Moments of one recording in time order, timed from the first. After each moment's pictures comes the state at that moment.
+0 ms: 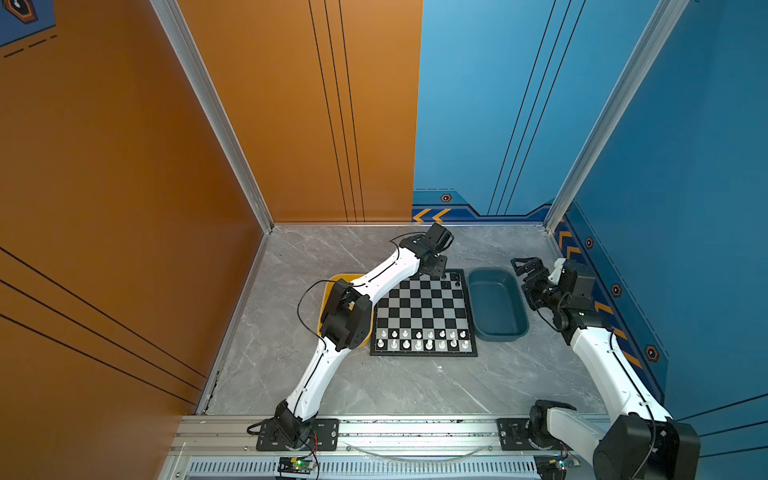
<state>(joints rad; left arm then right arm) -0.70 2.40 2.24 -0.82 -0.11 -0.34 -0.14 1.09 0.75 -0.16 -0.36 1.00</state>
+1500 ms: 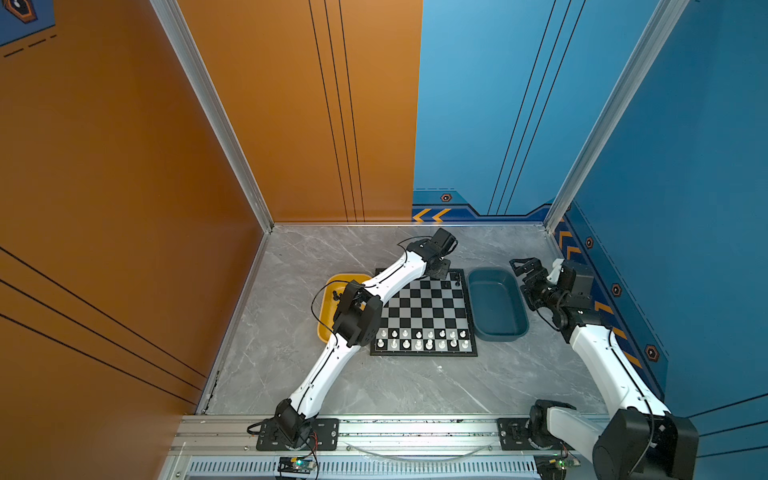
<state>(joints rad) -0.71 2.55 2.38 -0.82 -0.13 -0.30 -0.14 1.10 0.75 -0.16 -0.38 1.00</state>
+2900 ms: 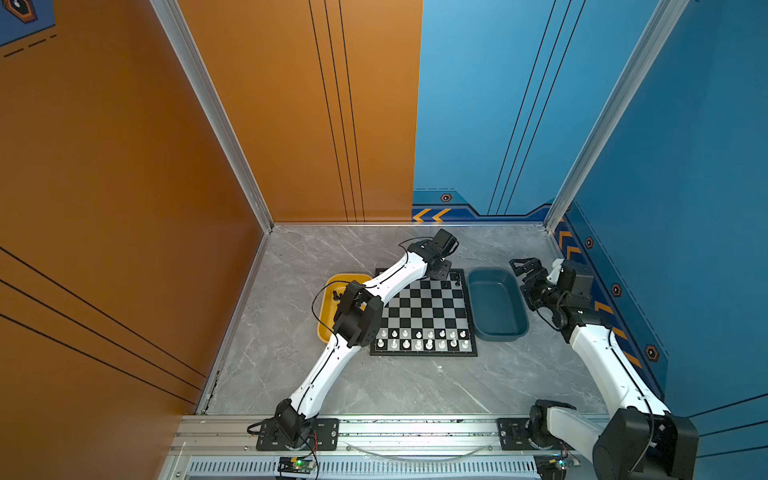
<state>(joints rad) -0.72 2.55 2.37 -0.82 -0.13 -0.28 -0.14 1.11 0.75 -0.16 -0.38 1.00</state>
